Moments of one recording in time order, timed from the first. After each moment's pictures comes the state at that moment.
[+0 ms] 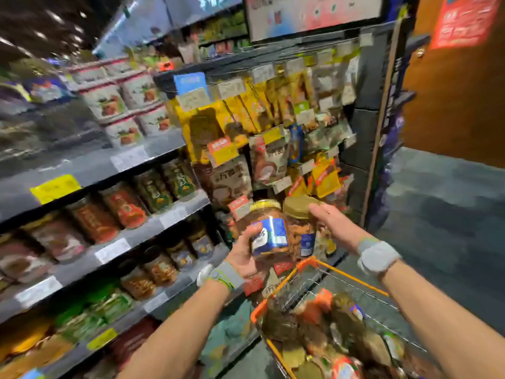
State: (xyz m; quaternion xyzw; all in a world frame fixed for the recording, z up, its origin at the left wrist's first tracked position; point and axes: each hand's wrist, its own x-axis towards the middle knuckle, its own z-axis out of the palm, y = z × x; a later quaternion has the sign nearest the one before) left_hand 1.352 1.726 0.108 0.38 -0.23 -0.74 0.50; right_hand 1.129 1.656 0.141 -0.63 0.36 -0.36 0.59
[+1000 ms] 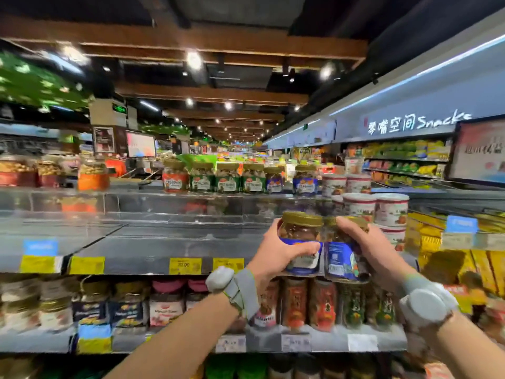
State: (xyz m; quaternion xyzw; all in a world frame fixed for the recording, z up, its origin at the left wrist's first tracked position) left_hand 1.699 1.920 0.362 0.59 -0.44 -0.14 0.66; right_hand 1.538 1.793 0.397 -0.72 0.13 -0.35 0.59
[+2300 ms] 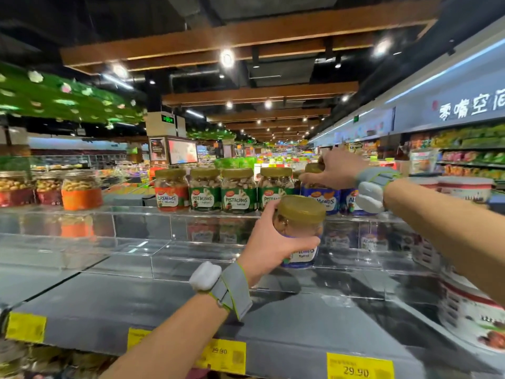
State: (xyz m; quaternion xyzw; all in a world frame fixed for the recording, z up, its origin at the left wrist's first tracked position) left_hand 1.889 1.820 0.396 0.67 -0.41 0.00 0.62; right_hand 1.865 1.612 0.529 -0.96 0.16 -0.24 -0.05
